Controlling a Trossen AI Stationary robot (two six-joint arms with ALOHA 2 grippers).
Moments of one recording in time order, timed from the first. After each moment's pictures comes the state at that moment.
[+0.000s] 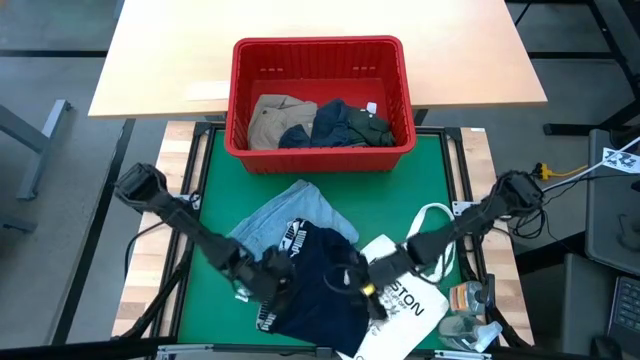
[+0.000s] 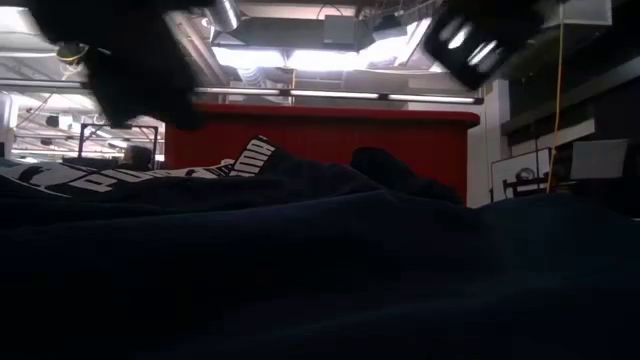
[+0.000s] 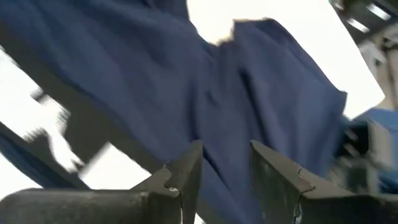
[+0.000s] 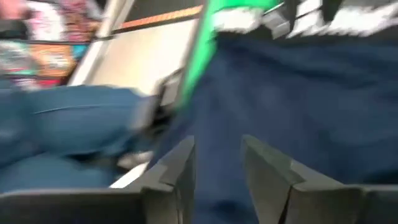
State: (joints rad) left arm -0.57 1.65 0.94 -0.12 -0.36 -0.89; right arm 0.48 1.64 1.00 0.03 -0.06 0.43
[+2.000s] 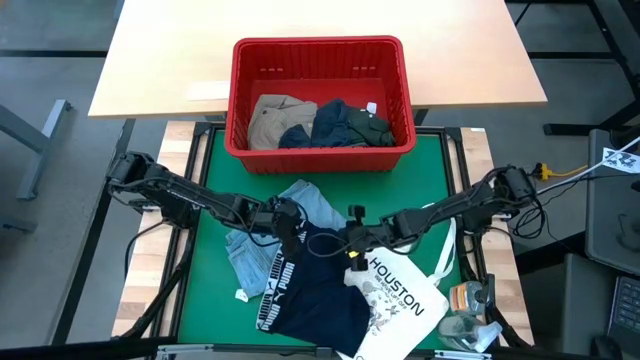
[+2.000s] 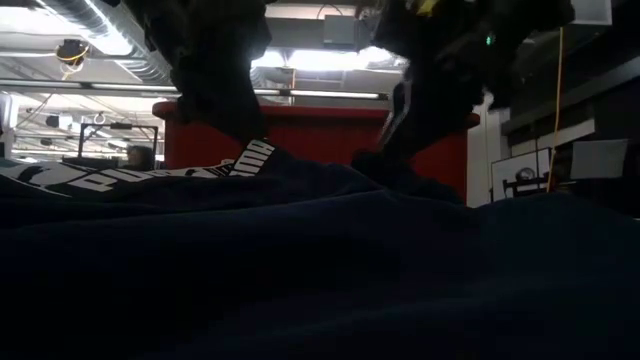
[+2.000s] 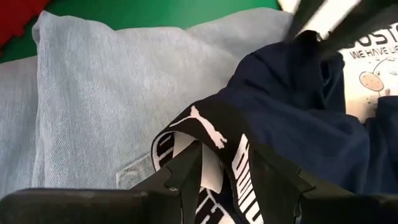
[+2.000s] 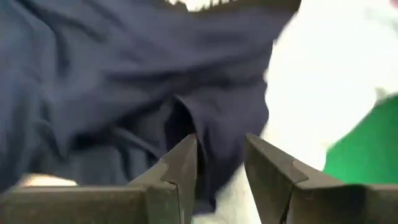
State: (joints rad) left arm -0.22 1.50 0.94 -0.36 -0.32 -0.70; right arm 0.26 1.67 1.00 -0.23 0.26 0.07
